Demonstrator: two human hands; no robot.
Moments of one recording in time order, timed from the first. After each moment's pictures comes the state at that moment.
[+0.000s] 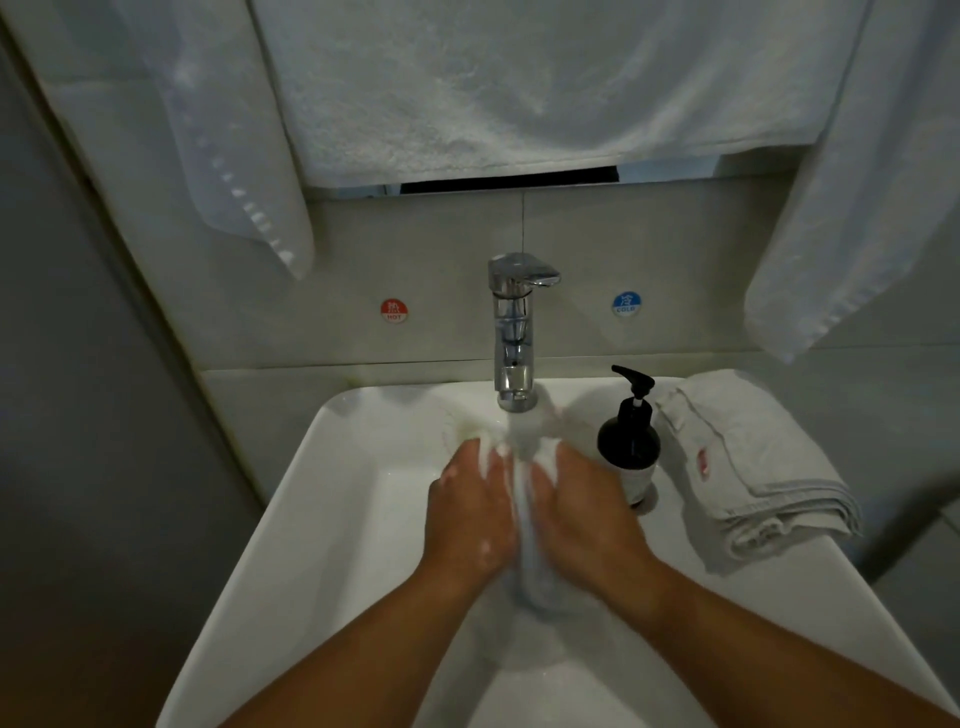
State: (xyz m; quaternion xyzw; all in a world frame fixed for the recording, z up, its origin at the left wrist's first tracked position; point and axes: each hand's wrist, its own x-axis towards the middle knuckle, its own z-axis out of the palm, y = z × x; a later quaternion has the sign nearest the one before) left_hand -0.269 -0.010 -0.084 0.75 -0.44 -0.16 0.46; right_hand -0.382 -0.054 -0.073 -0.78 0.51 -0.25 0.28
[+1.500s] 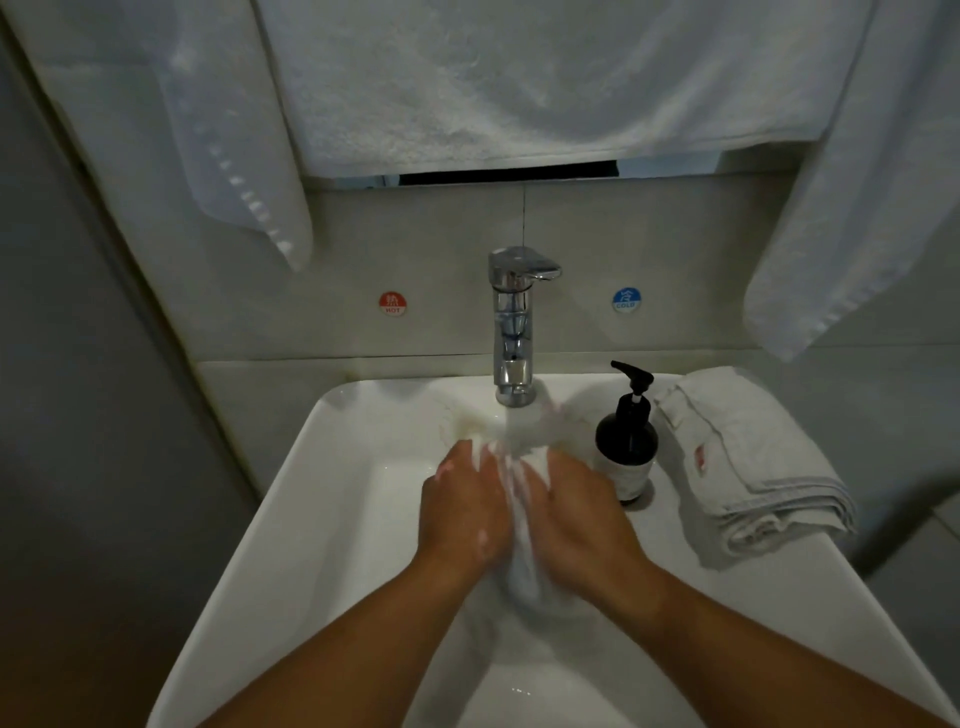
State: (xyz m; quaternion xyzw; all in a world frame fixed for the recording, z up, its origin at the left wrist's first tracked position) left_hand -0.267 -0.010 -0.082 0.79 -0.44 -0.14 0.40; right_hand -0.383 -0.051 -0.080 -0.80 0.45 -0.26 0.28
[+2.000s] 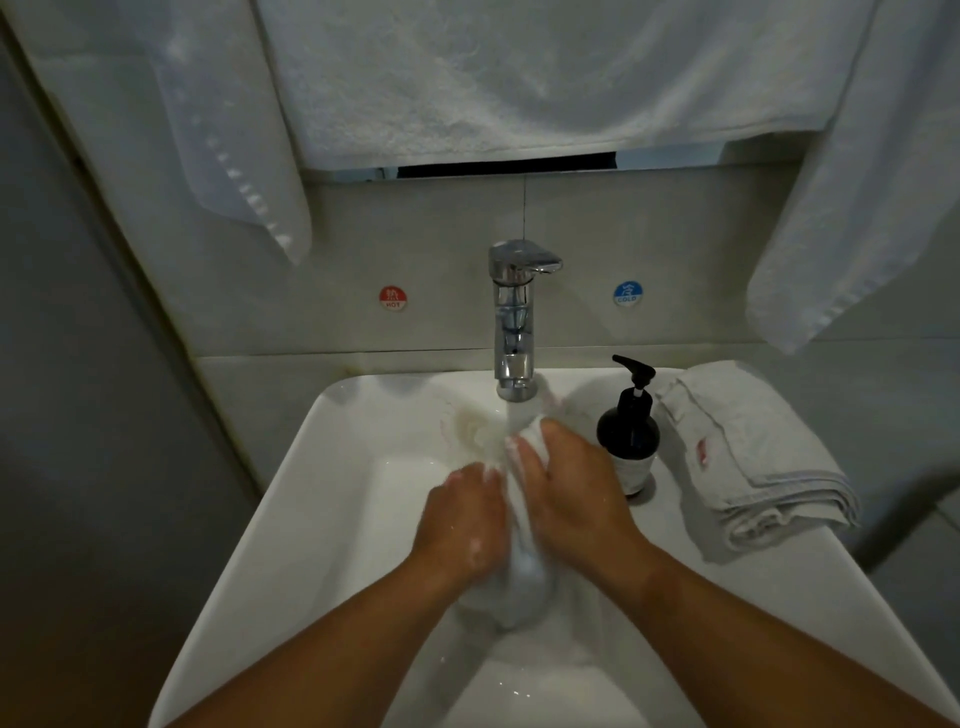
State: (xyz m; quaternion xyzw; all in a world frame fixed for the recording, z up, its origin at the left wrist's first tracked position) left_hand -0.266 0.000 -0.083 0.81 -0.50 -0.16 0.25; right_hand -0.375 -0.059 -0.077 -0.78 0.44 -0.35 0.27
